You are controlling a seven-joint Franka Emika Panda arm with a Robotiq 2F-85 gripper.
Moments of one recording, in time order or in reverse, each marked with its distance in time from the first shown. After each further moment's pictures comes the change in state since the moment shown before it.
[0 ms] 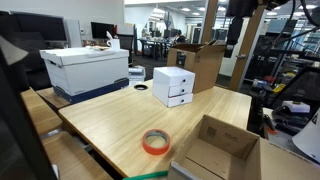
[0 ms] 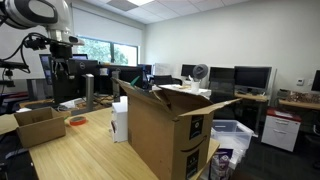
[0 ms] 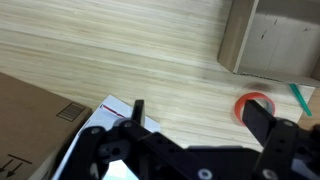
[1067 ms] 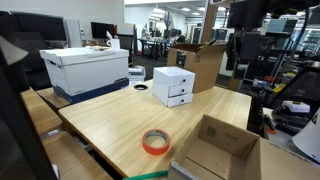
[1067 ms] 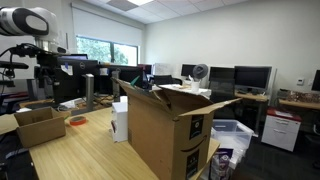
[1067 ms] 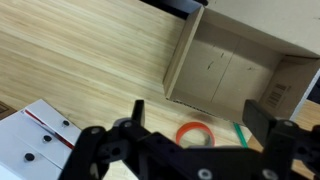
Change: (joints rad) arm 0.167 0.110 0.092 0.018 0.094 0.015 0.007
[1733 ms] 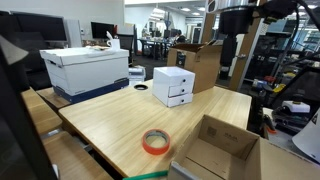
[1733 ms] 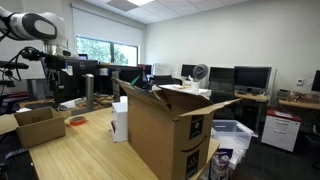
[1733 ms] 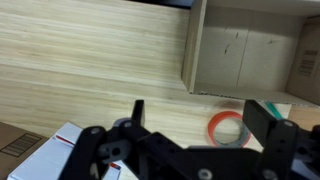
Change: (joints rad) arm -0.081 0.057 0.005 0.012 -0.017 0.034 0.187
